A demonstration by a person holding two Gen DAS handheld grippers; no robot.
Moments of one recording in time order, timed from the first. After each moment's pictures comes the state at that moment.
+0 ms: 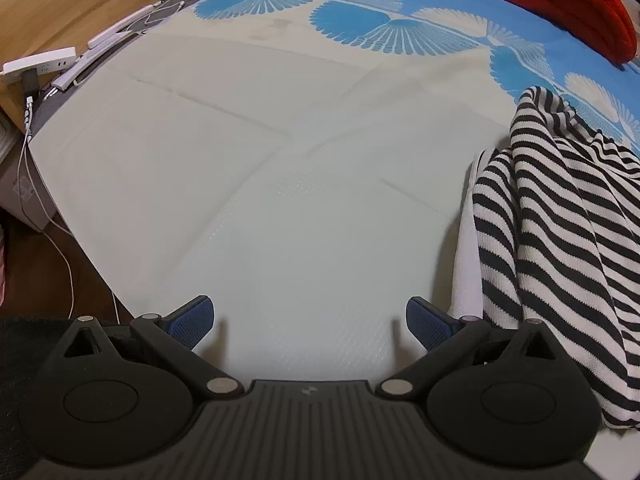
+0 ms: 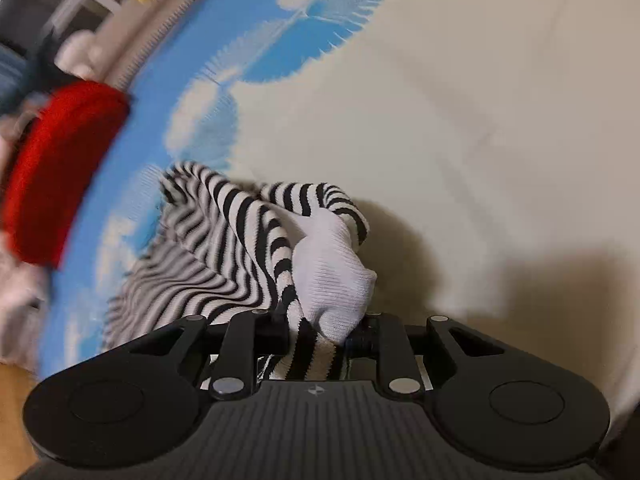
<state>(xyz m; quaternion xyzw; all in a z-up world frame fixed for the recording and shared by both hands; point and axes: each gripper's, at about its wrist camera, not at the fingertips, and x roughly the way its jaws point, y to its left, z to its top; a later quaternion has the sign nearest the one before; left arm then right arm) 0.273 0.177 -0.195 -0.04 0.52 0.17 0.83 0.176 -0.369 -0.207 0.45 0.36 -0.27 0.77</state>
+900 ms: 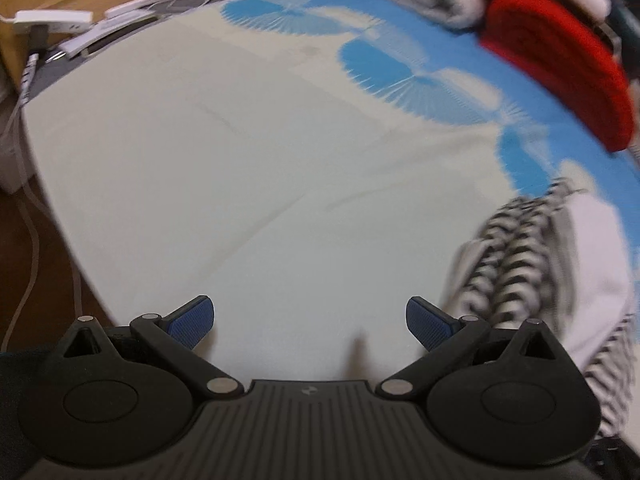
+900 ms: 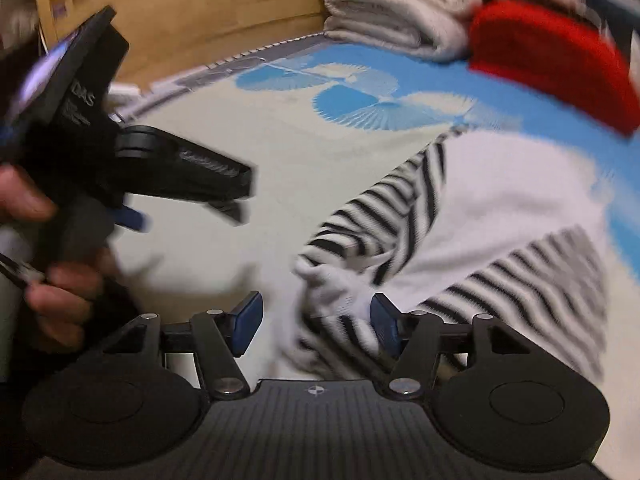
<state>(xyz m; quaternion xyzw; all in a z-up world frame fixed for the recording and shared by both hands) 0.282 0.224 -0.168 -0.16 0.48 0.15 0.85 0.171 -0.001 -0.153 -0.06 0.40 0.27 0.88</state>
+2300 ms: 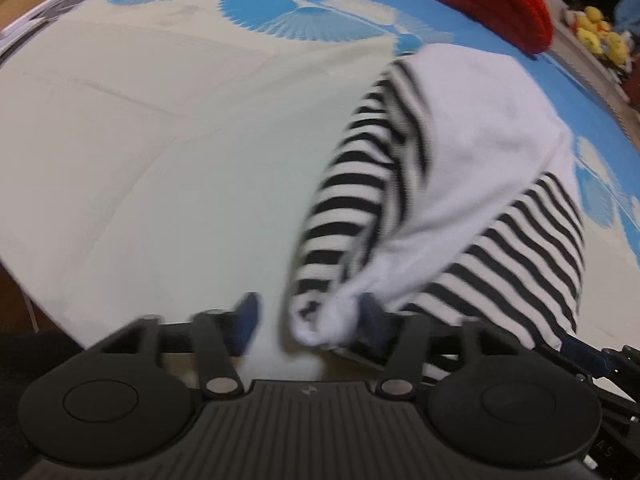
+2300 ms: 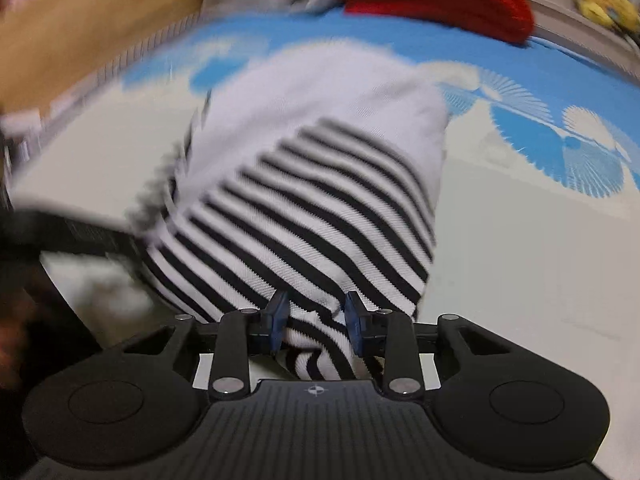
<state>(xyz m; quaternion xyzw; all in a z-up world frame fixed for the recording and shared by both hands) 0.271 0.158 -0.193 -0.11 0.53 0.02 0.84 0.174 -0.078 -0.159 -0.04 0.46 0.11 0.88</state>
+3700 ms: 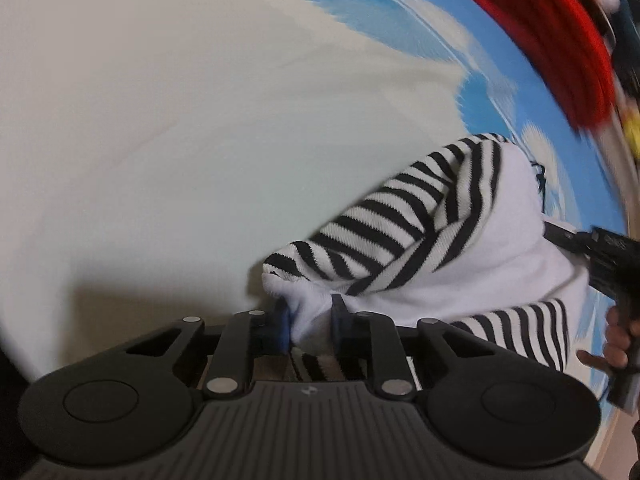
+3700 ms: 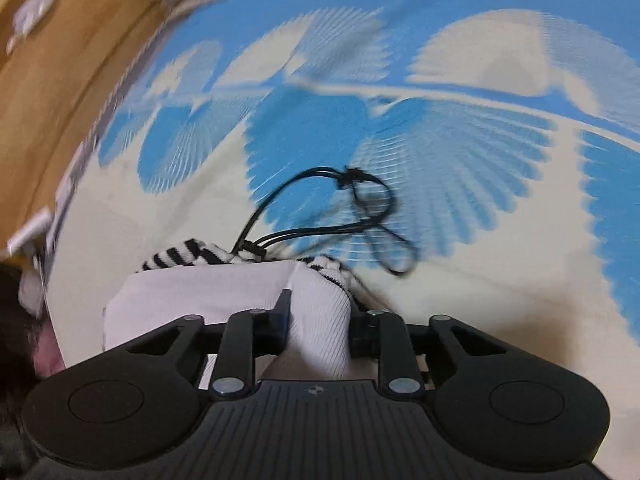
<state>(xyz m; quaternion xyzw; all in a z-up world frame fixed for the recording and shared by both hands) 0.358 0.196 -0.209 -0.23 0.59 0.02 0.78 0.466 -0.168 -0.186 0.15 0.56 0.19 0.79</state>
